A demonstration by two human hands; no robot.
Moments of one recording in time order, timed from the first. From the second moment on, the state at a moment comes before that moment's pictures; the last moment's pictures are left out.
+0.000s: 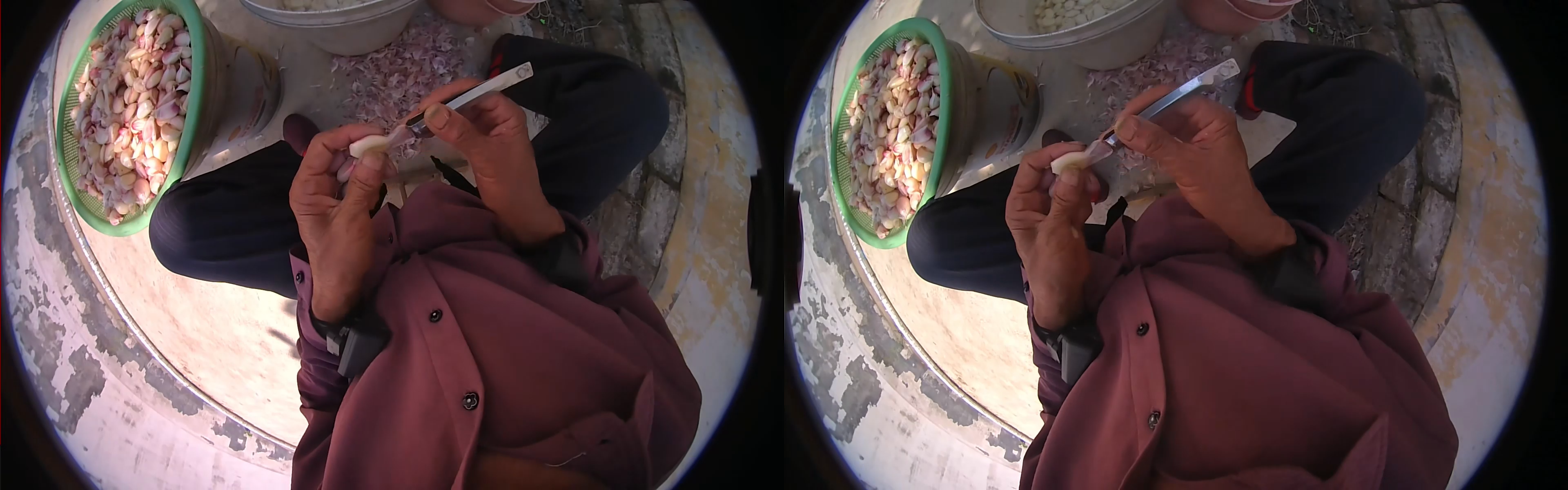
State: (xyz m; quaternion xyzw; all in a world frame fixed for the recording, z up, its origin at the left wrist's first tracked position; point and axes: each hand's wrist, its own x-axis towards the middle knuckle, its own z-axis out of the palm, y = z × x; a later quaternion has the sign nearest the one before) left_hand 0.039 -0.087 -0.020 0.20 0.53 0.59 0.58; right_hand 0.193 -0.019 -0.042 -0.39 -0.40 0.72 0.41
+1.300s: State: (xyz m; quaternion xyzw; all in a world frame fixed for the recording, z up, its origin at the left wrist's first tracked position) left_hand 0.039 -0.083 -0.019 0.33 0.59 0.52 0.52; right_hand 0.204 -0.016 -0.040 -0.41 -0.42 0.72 0.36
